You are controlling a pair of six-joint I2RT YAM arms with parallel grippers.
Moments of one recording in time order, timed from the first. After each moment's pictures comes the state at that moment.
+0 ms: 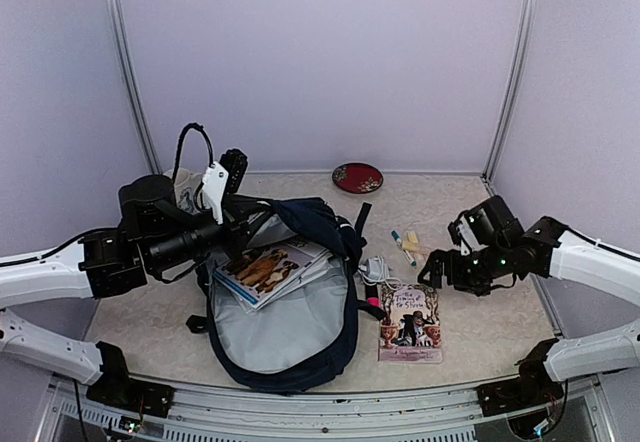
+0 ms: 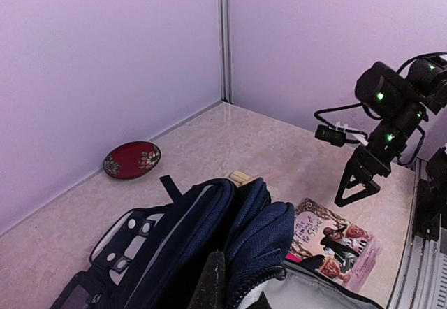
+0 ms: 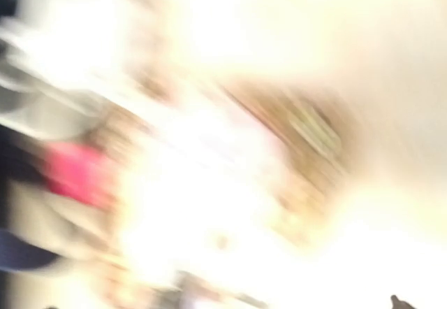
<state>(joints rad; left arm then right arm) -1.00 1.07 0.81 0.15 -0.14 0.00 0.60 1.09 0.75 -0.62 -0.09 0.65</state>
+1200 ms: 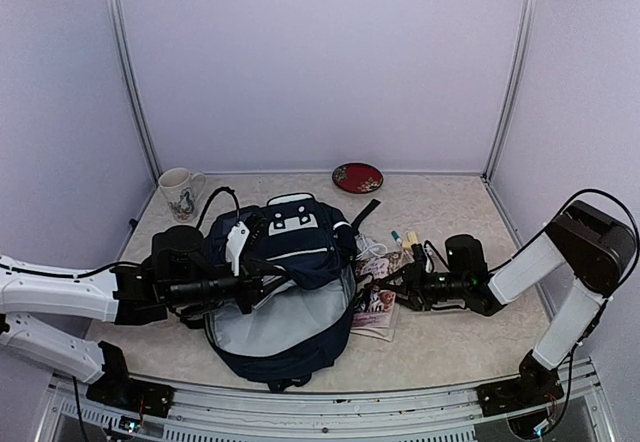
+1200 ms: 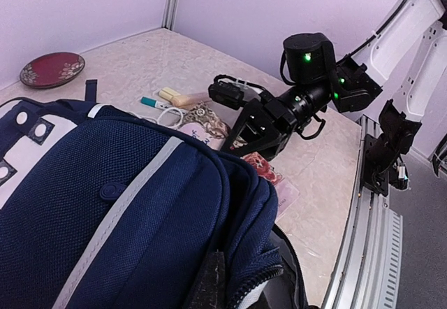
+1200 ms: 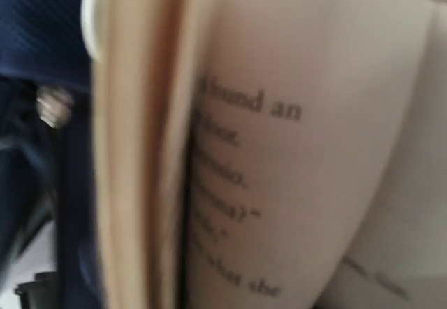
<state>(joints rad) -1.01 1.15 0.55 0.33 0.08 -0.23 0.54 1.66 0.40 0.75 -0.60 1.07</state>
